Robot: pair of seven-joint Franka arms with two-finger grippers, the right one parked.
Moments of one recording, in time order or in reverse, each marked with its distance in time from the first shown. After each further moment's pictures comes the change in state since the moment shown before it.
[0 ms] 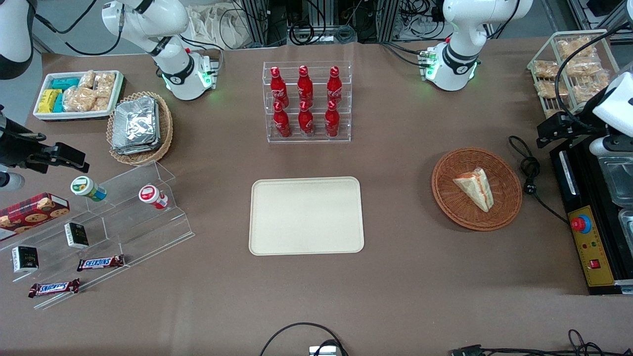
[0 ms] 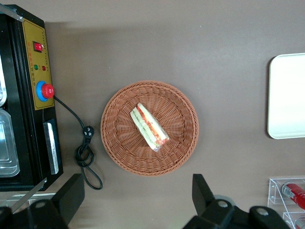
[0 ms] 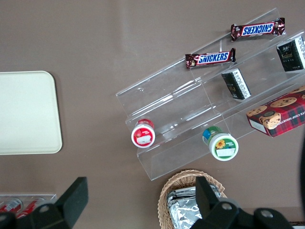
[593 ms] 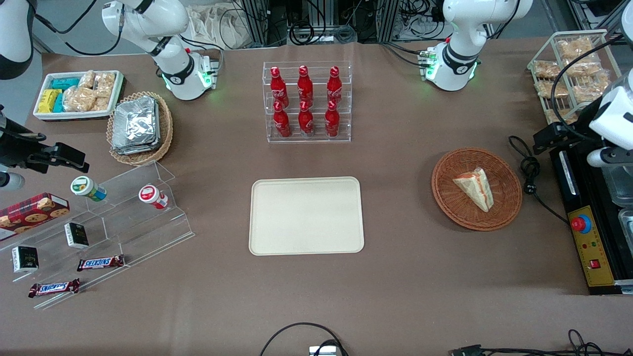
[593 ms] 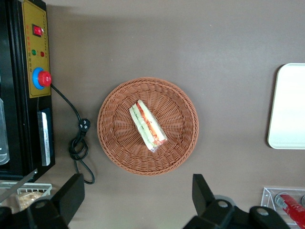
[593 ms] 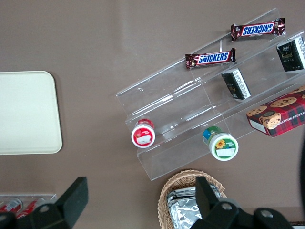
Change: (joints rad) arm 0.000 0.045 -0.001 -0.001 0.000 0.007 -0.112
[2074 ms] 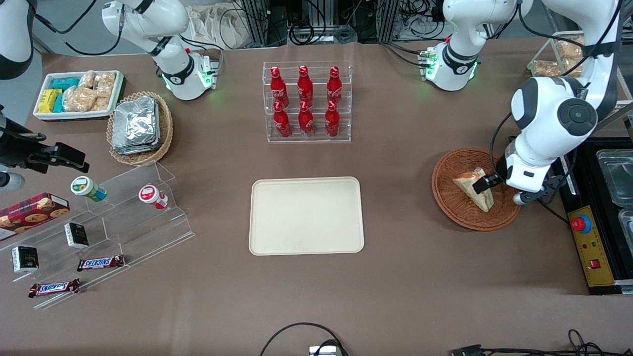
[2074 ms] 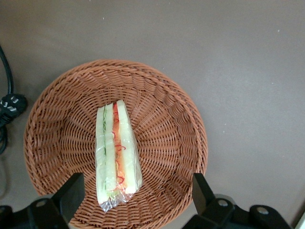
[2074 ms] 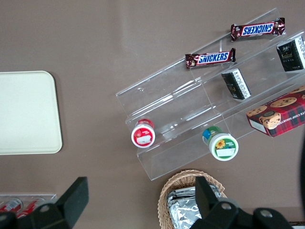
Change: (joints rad) arm -0.031 0.021 -0.019 -0.623 0.000 0.715 -0.424
